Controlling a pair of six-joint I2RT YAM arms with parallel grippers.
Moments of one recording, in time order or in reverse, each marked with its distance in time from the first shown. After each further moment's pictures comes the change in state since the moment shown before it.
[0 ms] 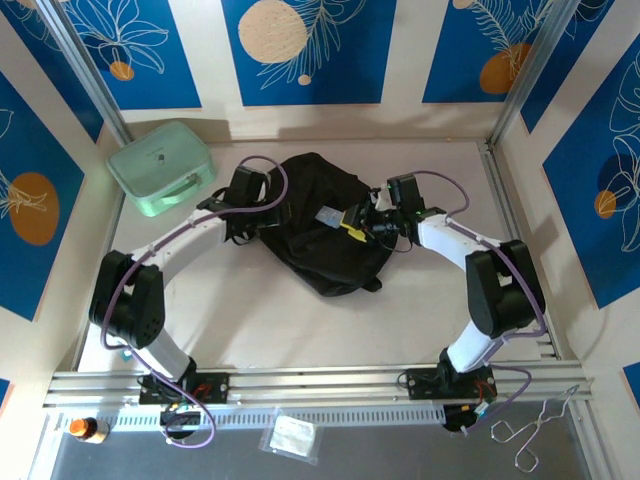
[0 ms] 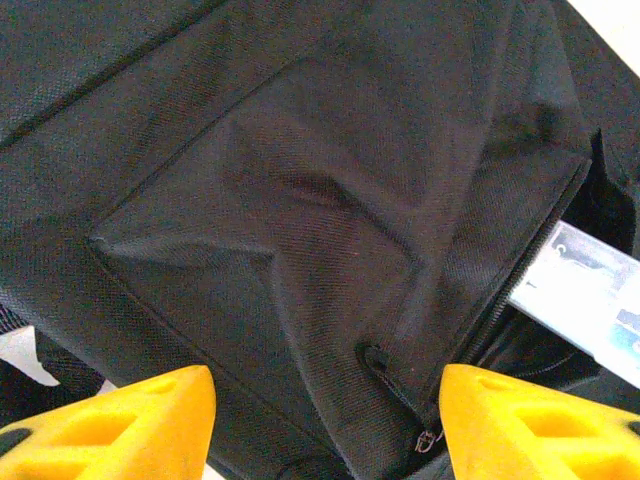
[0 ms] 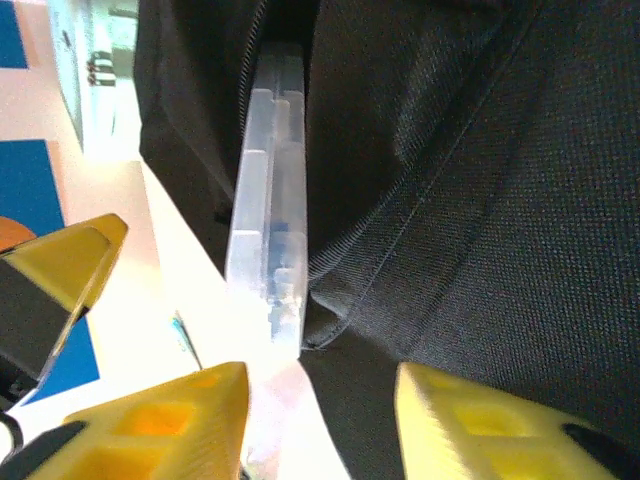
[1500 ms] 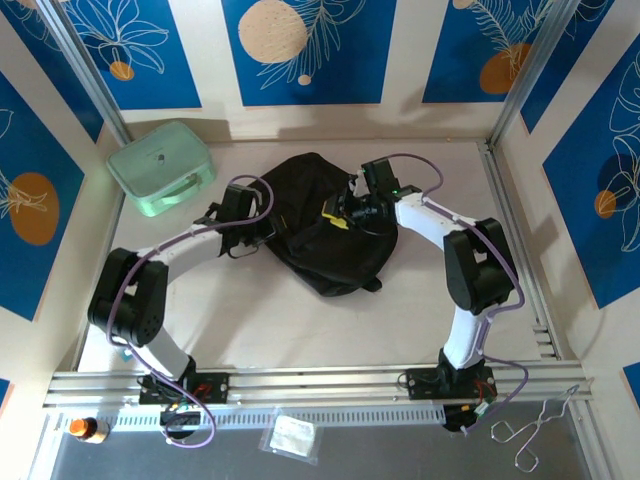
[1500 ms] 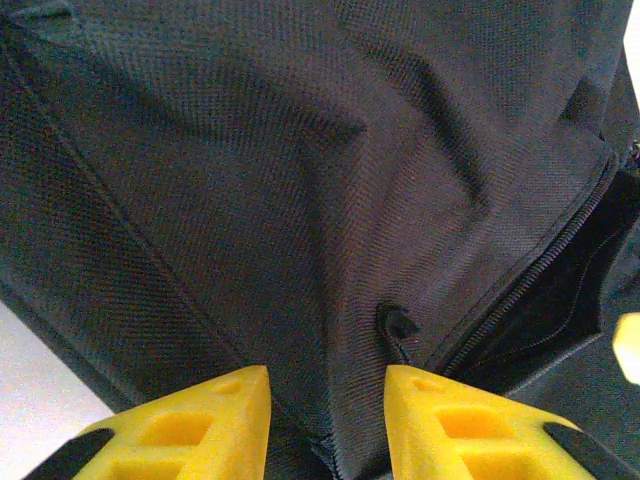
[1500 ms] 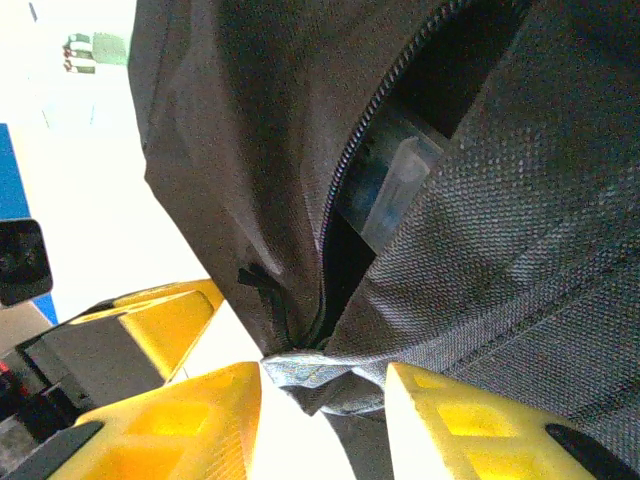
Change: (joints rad) left arm 0.058 0.006 -0.214 0.240 0.232 -0.283; right arm 0.081 0.194 0.277 -0.133 0.048 -0.029
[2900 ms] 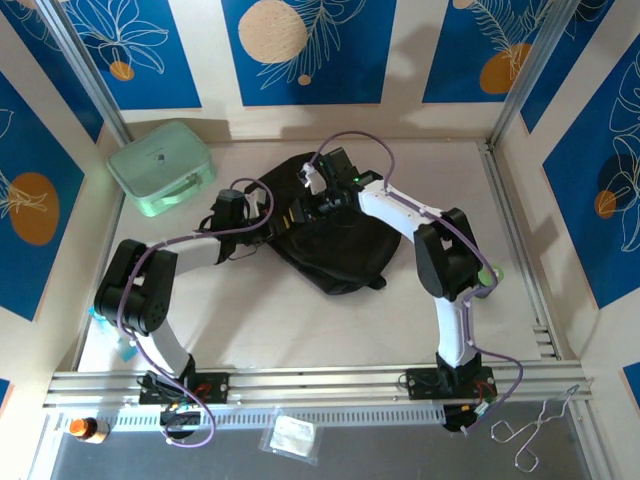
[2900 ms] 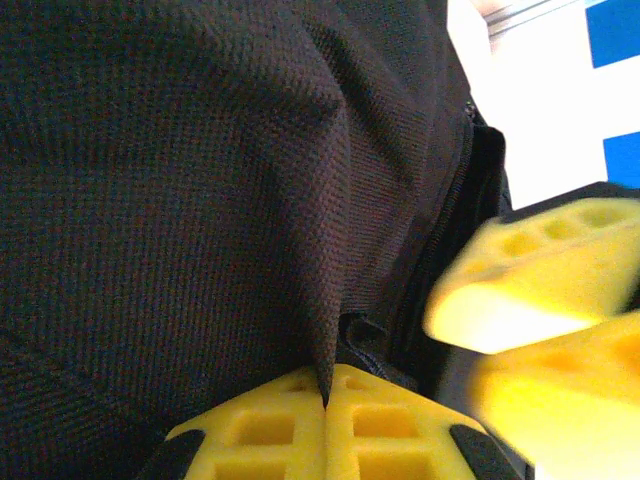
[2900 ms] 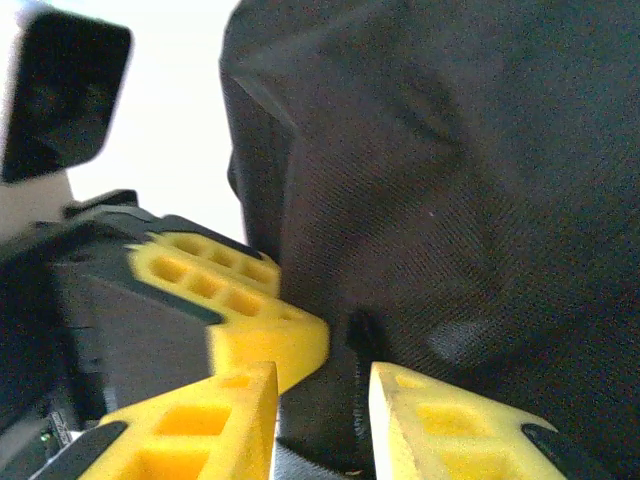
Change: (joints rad) left arm 0.061 0.071 -0.122 0.415 0.307 0.018; right arm 0.158 0.210 0.347 -0.191 0.043 -0.555
